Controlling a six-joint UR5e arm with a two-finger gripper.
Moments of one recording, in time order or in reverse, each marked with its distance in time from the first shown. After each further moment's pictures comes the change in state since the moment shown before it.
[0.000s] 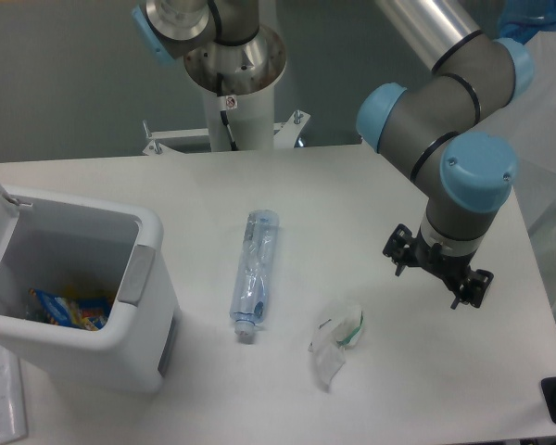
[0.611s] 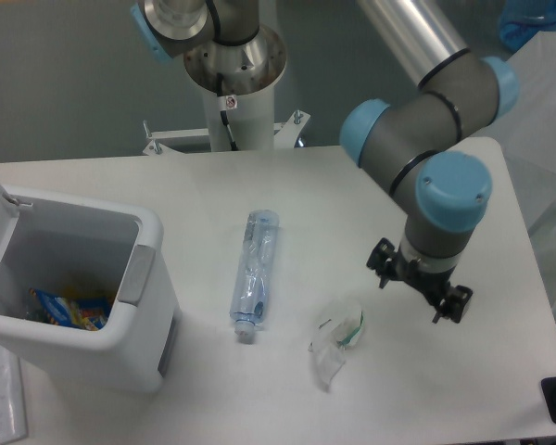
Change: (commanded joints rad) arm -0.078 -0.025 -0.104 0.101 0.000 -0.119
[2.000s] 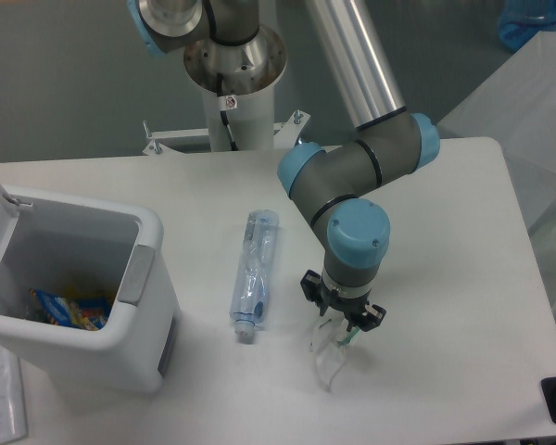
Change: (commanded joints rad) arm -0.060 -0.009 -0.154 0.164 -0.026 -0.120
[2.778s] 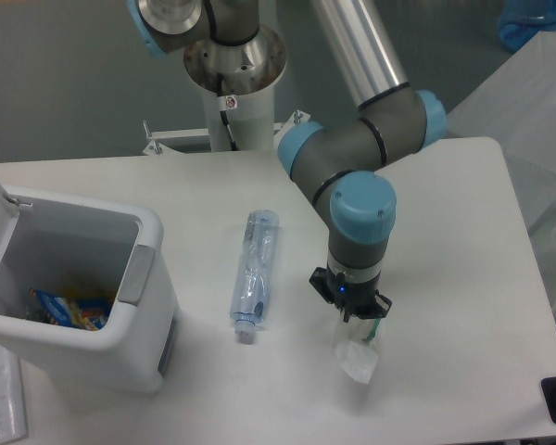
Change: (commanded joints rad) arm 0.002 0.104 0.064 0.000 -0.067 -0.104
